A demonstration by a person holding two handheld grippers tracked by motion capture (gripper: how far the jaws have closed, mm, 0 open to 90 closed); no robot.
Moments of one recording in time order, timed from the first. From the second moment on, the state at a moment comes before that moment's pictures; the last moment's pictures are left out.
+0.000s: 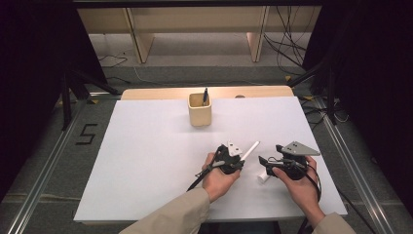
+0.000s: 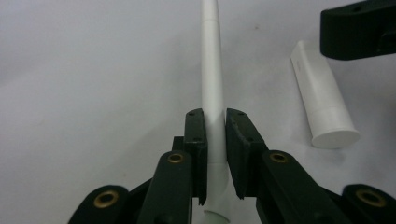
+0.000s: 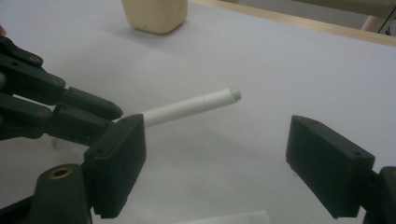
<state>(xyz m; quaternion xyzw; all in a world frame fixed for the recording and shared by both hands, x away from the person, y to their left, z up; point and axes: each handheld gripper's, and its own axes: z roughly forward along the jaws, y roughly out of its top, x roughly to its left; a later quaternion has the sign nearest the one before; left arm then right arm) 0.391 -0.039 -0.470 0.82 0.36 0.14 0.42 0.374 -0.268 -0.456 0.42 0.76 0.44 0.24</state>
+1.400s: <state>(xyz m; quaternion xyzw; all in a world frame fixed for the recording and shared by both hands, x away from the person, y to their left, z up) 0.362 0.055 -0.464 0.78 0.37 0.18 0.47 0.406 -0.155 -0.453 0.39 0.76 0.50 0.14</state>
